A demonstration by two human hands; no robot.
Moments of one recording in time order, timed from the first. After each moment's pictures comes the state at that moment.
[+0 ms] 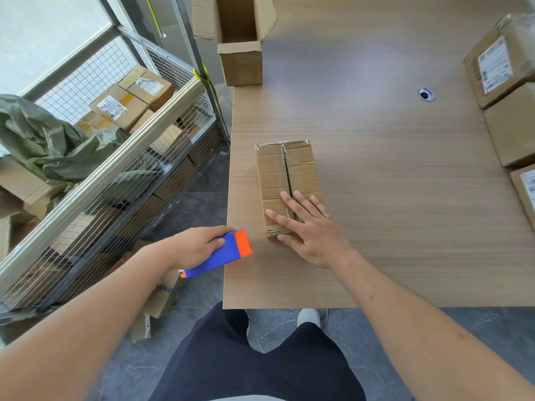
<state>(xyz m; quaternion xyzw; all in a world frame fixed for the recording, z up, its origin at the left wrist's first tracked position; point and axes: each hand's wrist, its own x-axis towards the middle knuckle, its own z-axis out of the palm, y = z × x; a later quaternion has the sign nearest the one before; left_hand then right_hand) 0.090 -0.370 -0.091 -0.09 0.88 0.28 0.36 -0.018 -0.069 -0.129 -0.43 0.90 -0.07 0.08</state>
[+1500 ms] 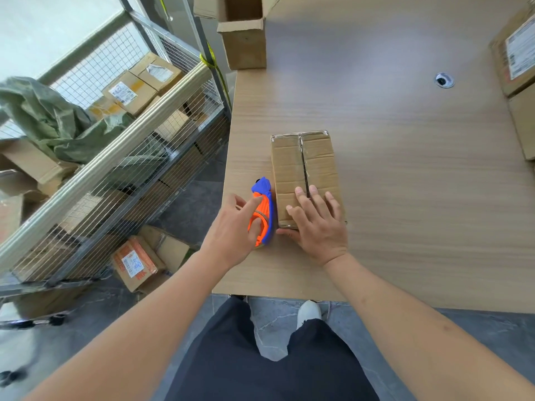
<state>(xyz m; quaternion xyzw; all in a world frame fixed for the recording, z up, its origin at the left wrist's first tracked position) 0.088 -0.251 -0.095 -0.15 0.95 0.27 0.05 -0.006 -0.054 -0.165 -0.38 0.88 -0.10 -0.27</state>
